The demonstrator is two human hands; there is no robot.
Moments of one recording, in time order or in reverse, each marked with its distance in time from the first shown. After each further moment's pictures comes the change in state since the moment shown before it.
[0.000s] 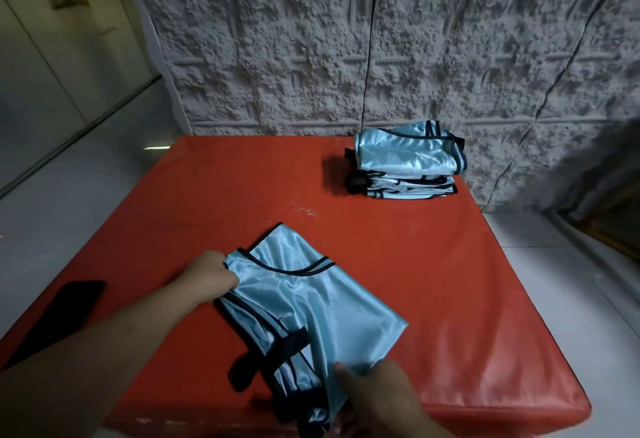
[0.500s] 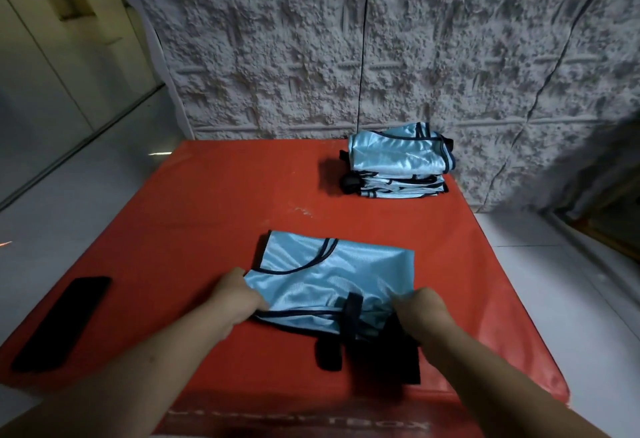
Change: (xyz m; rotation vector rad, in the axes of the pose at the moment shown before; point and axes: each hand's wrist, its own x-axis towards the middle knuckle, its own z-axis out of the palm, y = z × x) left_hand -0.053 0.022 0.052 -0.298 -0.046 -0.149; right_hand 0.056 0.003 -0.078 0.113 0.278 0.049
